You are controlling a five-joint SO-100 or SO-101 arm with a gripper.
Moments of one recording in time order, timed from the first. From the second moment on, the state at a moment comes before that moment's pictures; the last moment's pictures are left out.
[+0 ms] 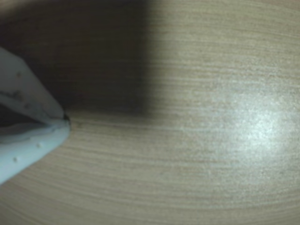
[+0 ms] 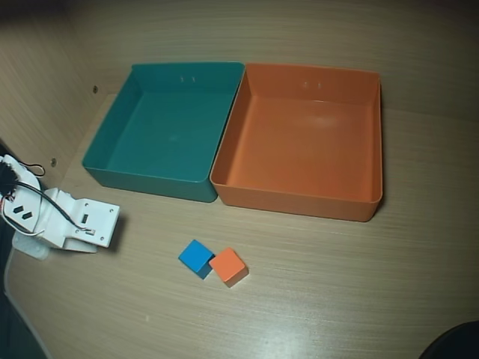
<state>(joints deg) 3.7 191.9 178.2 76.2 -94.8</state>
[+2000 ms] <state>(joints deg) 8.1 80.4 75.7 77.2 -85.7</state>
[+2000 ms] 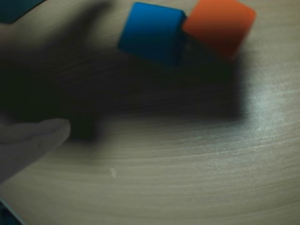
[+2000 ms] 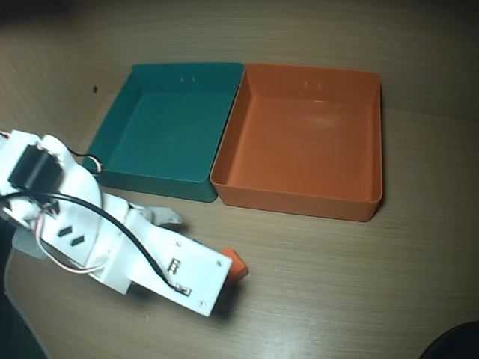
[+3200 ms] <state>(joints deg) 0.9 61.4 62.6 75.8 -67.7</state>
